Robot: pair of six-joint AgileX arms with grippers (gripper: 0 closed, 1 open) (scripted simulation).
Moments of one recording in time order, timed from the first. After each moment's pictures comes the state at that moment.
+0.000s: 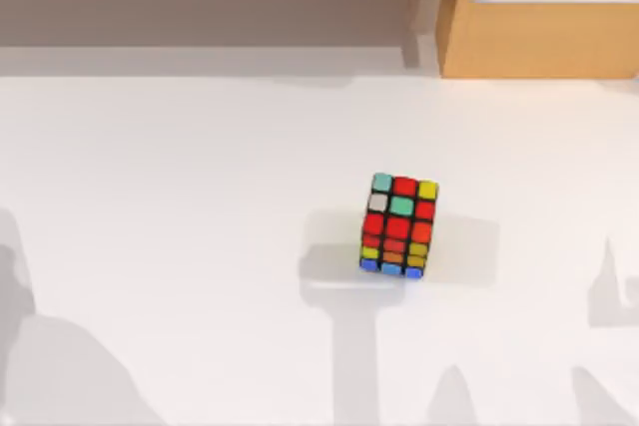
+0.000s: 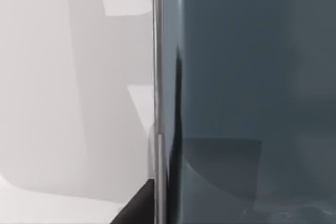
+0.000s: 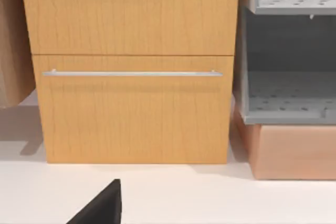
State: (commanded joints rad) left arm 0.49 1.89 1.04 -0.69 0.01 0.64; right arm 0.00 0.00 0.00 0.00 0.00 0.00
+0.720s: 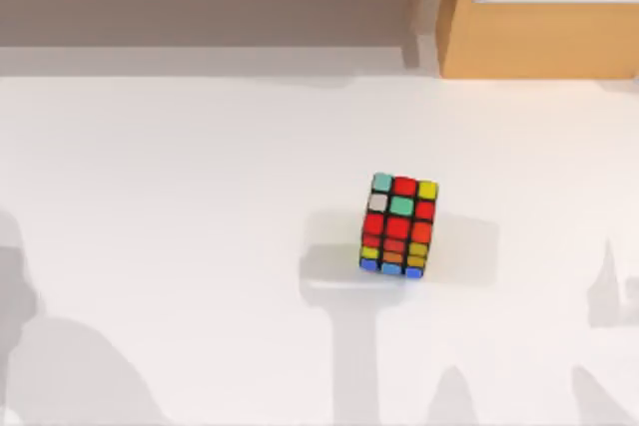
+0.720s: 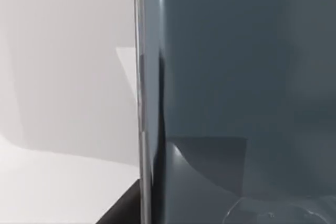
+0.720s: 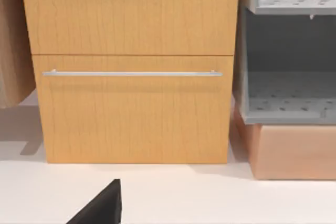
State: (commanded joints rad) left arm 0.49 1.84 1.07 -0.77 0.03 0.64; right arm 0.00 0.00 0.00 0.00 0.00 0.00
